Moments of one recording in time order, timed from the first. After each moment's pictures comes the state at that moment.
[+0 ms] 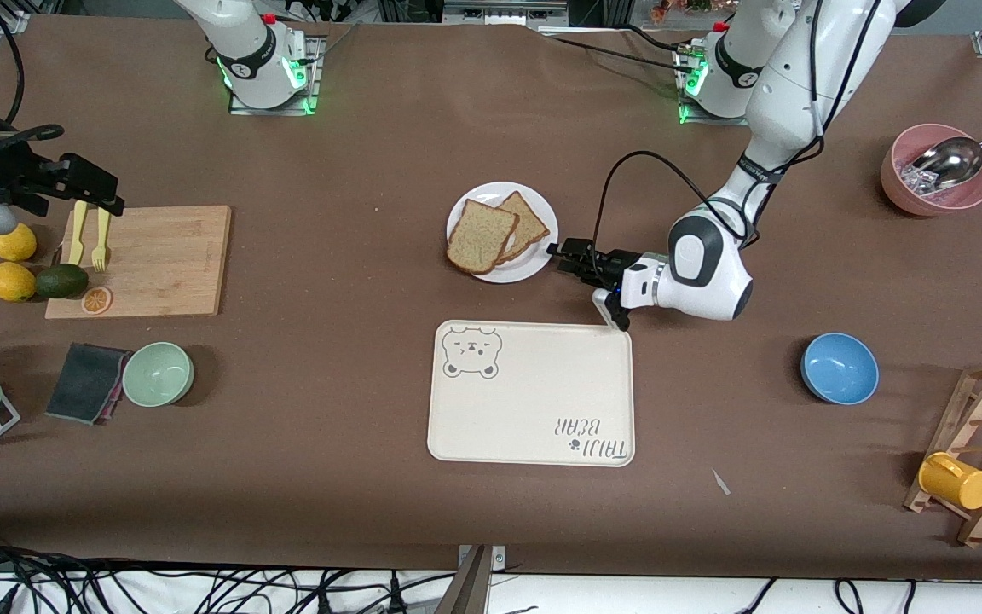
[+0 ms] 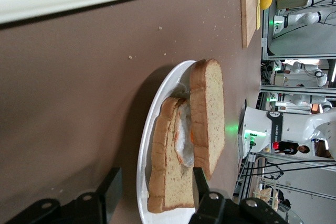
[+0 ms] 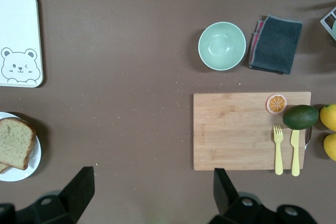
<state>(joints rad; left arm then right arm) -0.19 0.66 -0.19 -1.94 -1.13 2.02 0.92 0.00 0.08 0.07 -1.46 0.02 1.50 0.06</state>
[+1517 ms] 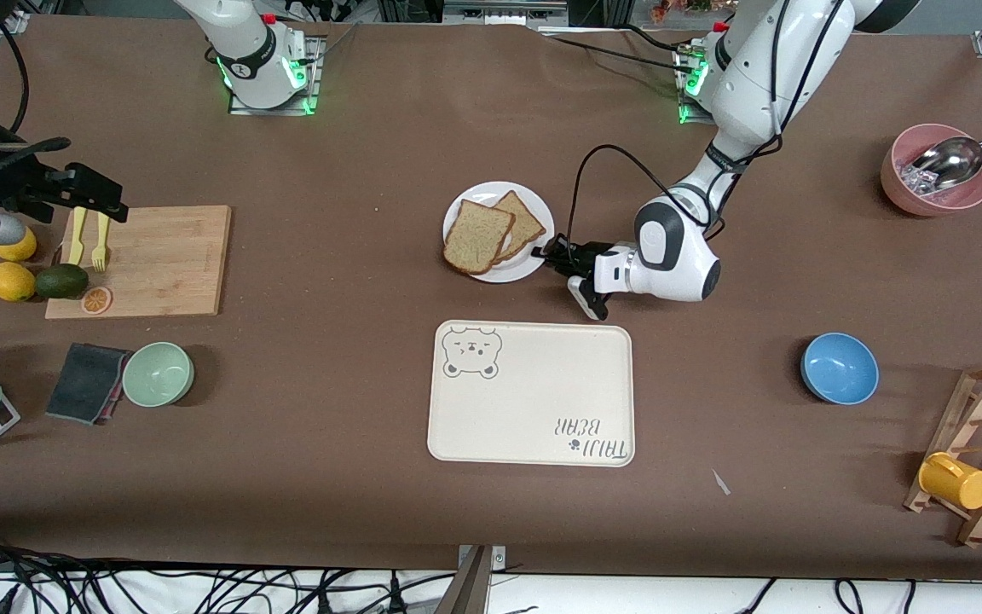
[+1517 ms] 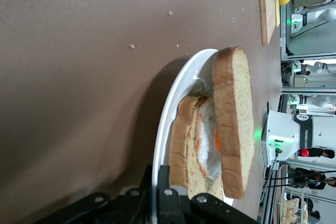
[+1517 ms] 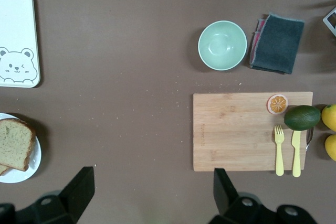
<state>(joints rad) -0.29 0.69 -0.19 -1.98 -1.22 2.17 1.01 0.00 0.11 0.07 -1.47 0.02 1.51 0.06</state>
